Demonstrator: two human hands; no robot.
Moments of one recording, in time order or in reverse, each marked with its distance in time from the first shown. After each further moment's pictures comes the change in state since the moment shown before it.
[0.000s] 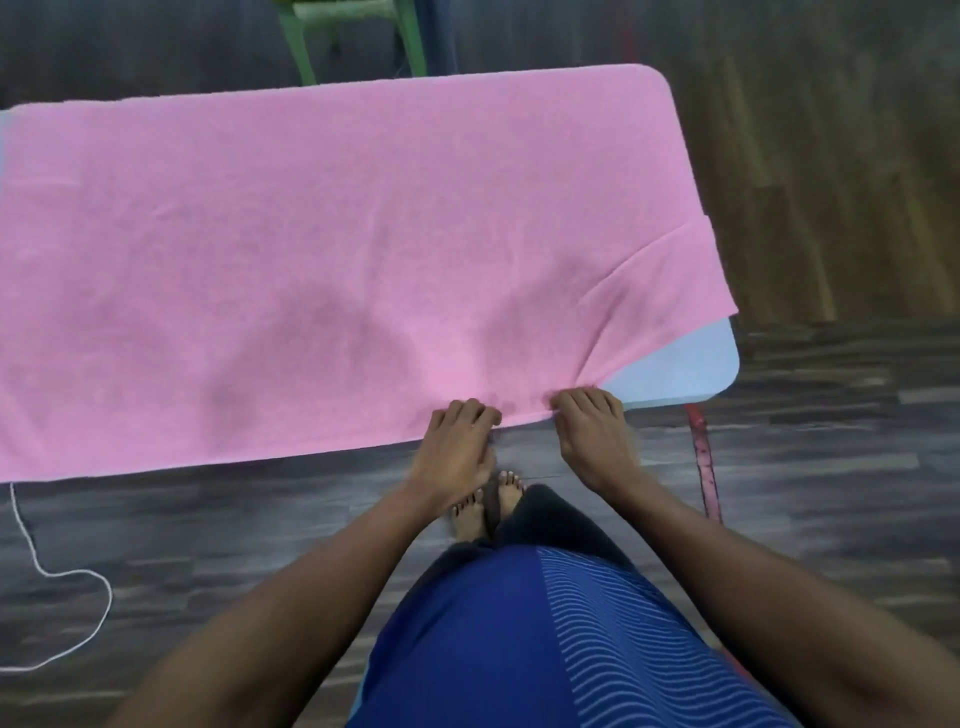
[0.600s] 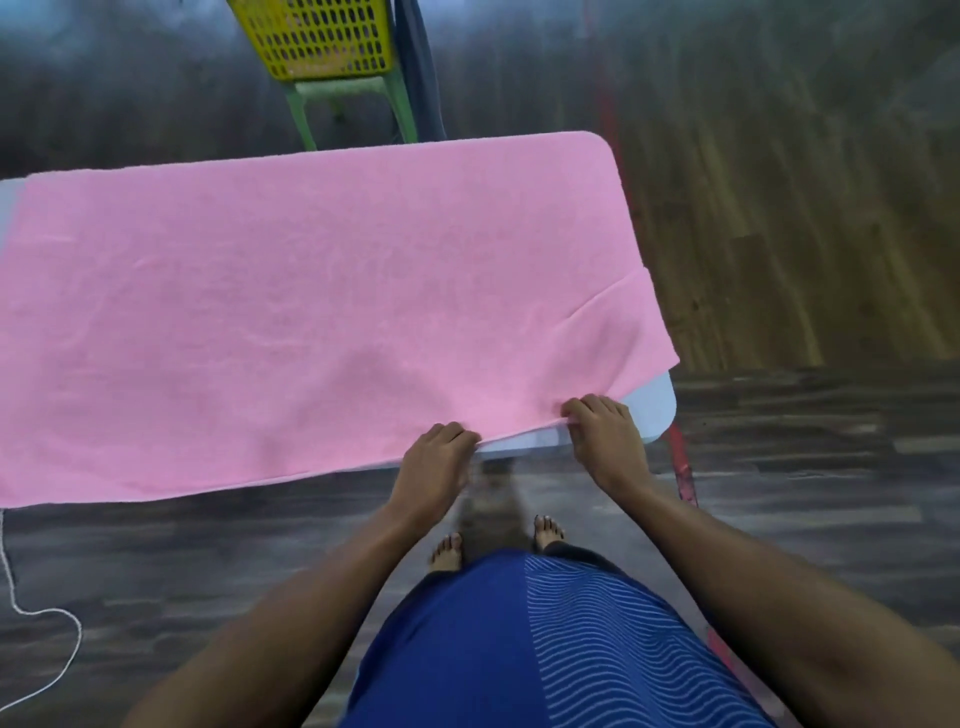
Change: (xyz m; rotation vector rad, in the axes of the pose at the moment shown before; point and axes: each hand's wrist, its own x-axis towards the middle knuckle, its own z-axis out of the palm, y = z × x) left_hand 0.044 0.064 0.001 -0.041 0.231 -0.002; right_hand 0.025 0.105 -0.048 -0.021 -0.001 0.025
